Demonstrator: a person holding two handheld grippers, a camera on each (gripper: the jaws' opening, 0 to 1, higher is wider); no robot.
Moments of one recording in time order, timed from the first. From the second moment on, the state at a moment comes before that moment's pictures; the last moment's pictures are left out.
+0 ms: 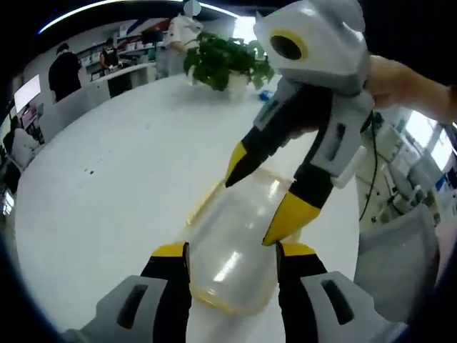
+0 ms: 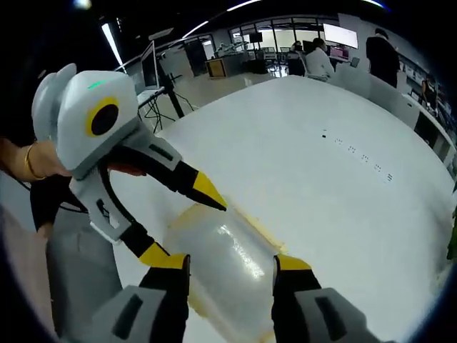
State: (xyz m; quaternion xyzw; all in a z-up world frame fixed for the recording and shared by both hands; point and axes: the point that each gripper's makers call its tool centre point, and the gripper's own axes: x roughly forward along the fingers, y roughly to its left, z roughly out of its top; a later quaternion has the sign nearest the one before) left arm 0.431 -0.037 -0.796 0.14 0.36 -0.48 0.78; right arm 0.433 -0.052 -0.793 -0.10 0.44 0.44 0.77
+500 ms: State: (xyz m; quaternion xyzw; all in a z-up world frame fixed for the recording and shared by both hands) left arm 0.424 -0.049 -0.796 0.17 0.34 -0.50 0.78; right arm 0.438 -0.046 -0.793 -0.11 0.43 0.45 0.77
